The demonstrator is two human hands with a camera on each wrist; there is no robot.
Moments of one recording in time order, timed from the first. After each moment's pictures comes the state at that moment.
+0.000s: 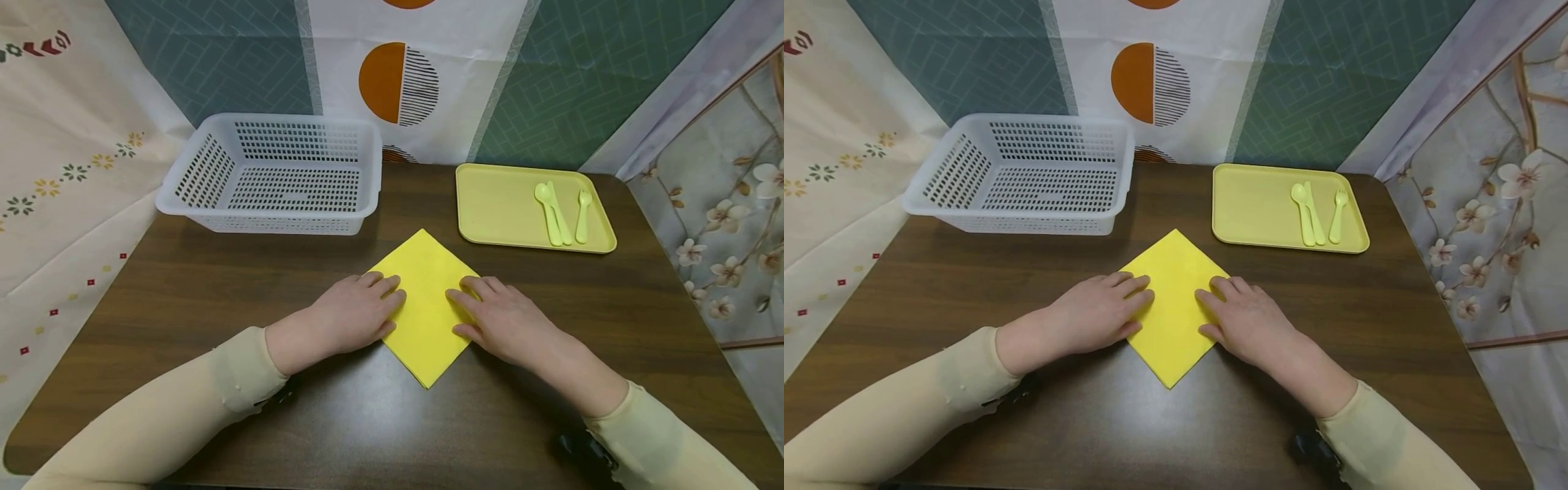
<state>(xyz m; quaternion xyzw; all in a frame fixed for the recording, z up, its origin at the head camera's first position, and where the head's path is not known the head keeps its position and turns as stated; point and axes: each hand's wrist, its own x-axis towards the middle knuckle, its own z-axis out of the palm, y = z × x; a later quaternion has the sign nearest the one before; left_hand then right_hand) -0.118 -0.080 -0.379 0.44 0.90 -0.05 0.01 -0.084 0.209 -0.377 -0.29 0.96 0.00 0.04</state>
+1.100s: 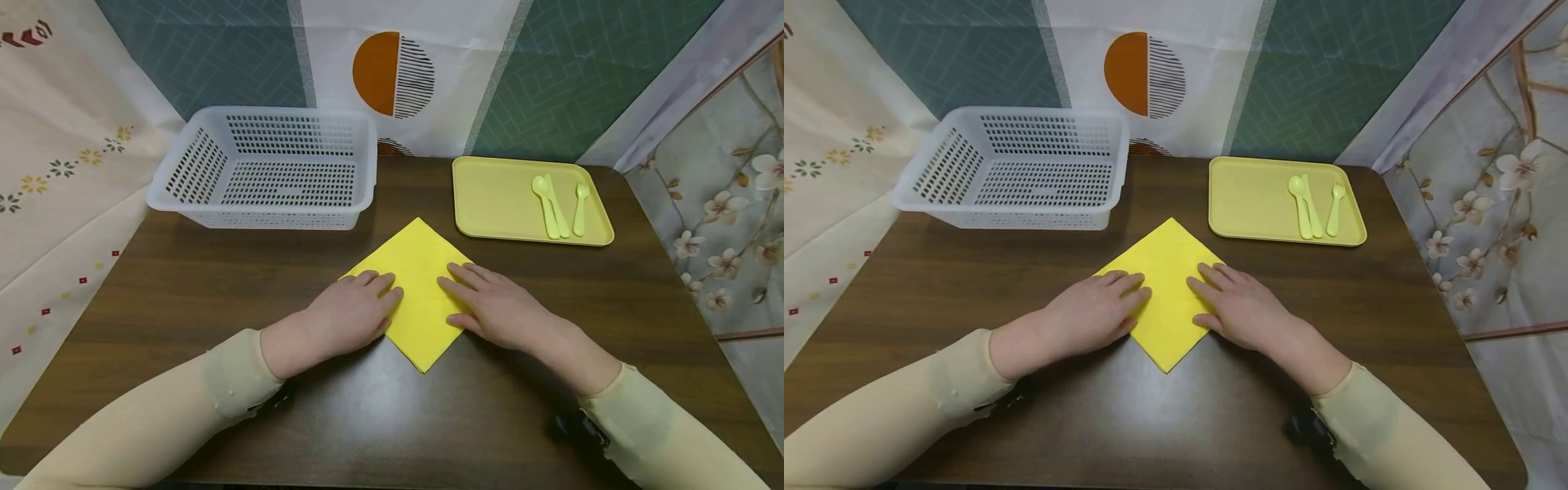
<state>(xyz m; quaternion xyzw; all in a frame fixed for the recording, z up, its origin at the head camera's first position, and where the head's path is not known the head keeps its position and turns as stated) -0.112 -0.079 -0.382 0.44 0.90 -0.03 -0.03 -0.103 0.217 -0.382 -0.30 0.95 -0.03 0.09</state>
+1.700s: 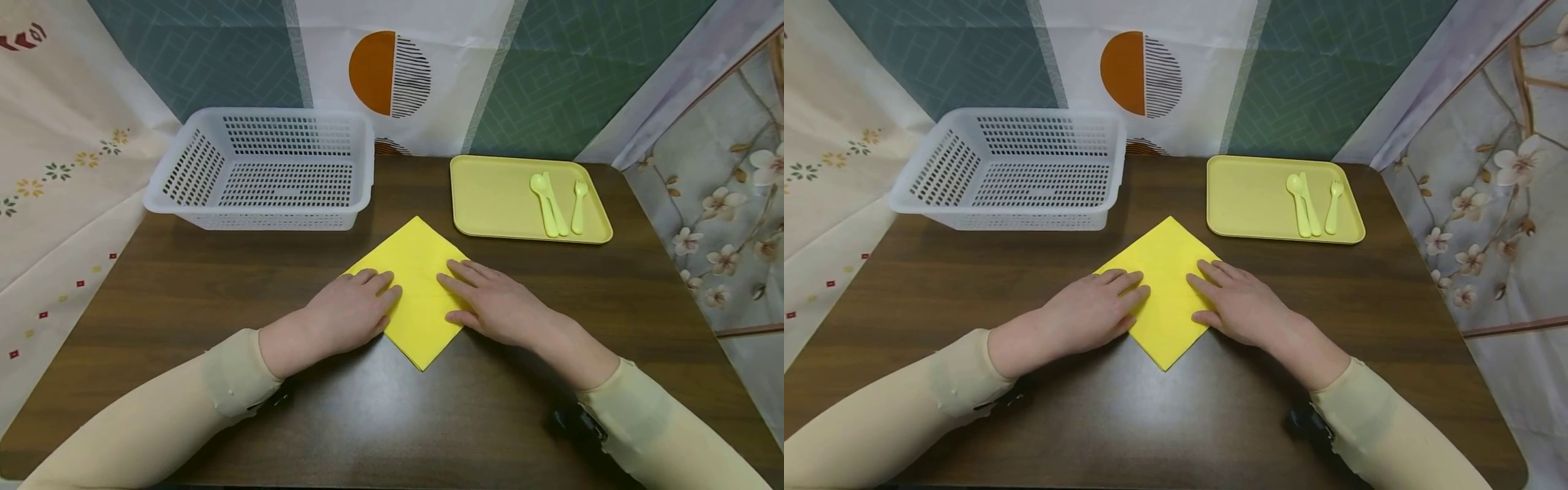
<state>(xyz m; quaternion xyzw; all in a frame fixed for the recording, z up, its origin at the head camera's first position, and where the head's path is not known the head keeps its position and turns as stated) -0.117 -0.079 -0.382 0.44 0.90 -0.03 -0.01 -0.107 0.219 -0.383 -0.30 0.95 -0.04 0.10</state>
